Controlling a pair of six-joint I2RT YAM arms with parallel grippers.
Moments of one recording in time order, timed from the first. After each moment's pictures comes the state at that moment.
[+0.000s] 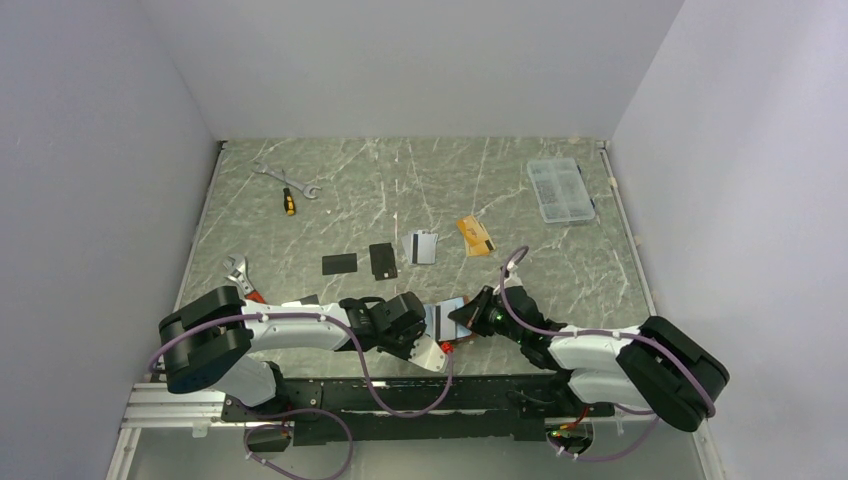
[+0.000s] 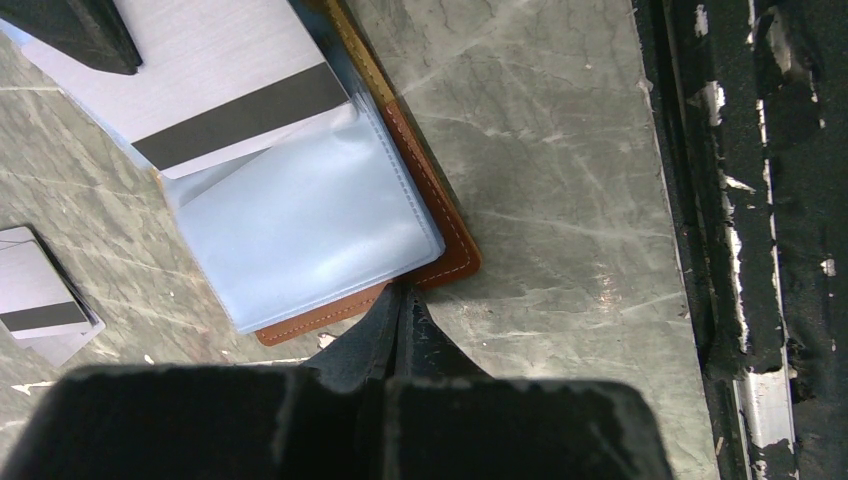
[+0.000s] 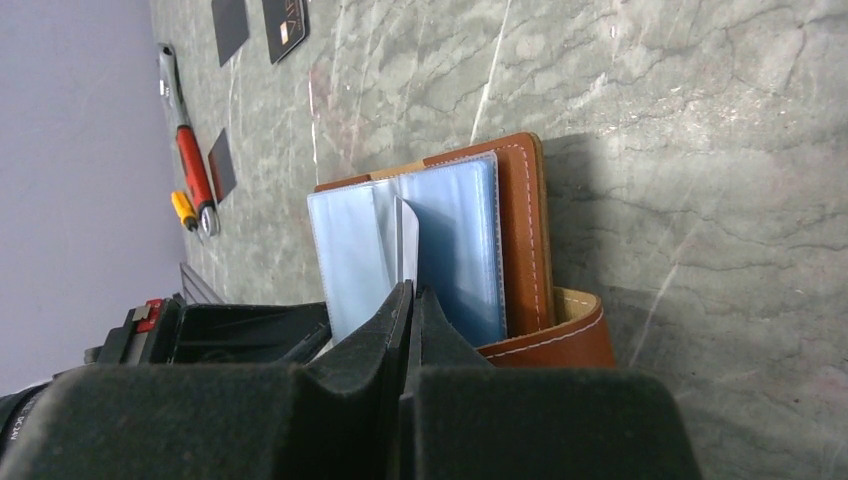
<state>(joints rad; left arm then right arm) -1.16 1.46 0.69 -0.25 0.06 0.82 0.76 1.18 0.11 0.56 -0.04 1.11</state>
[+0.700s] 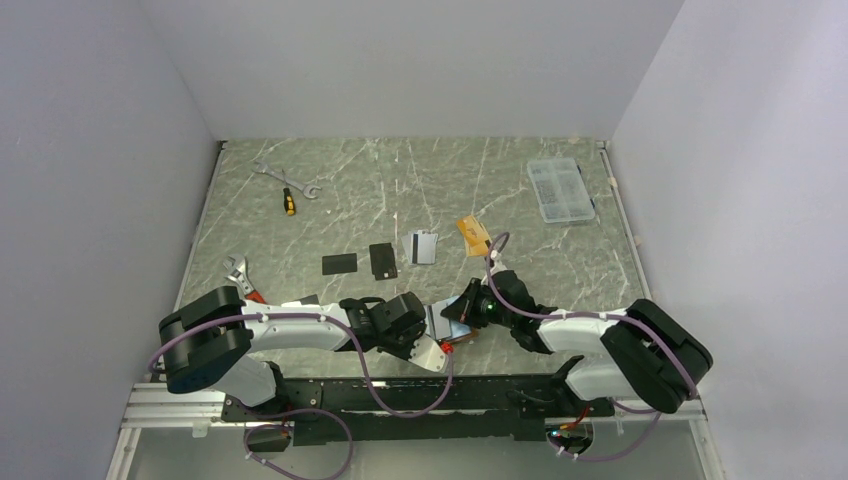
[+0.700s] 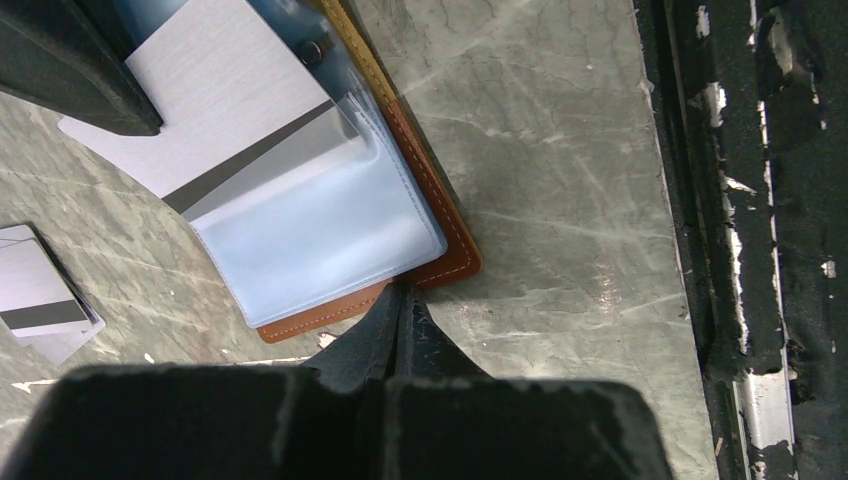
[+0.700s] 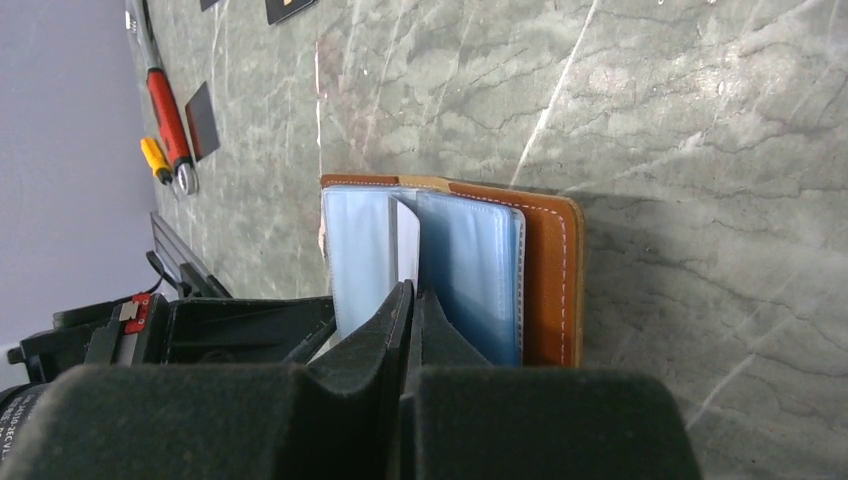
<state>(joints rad) -1.17 1.46 0.68 -0.25 0.06 0.81 0.71 1.31 0.23 0.49 -0.19 0.99</state>
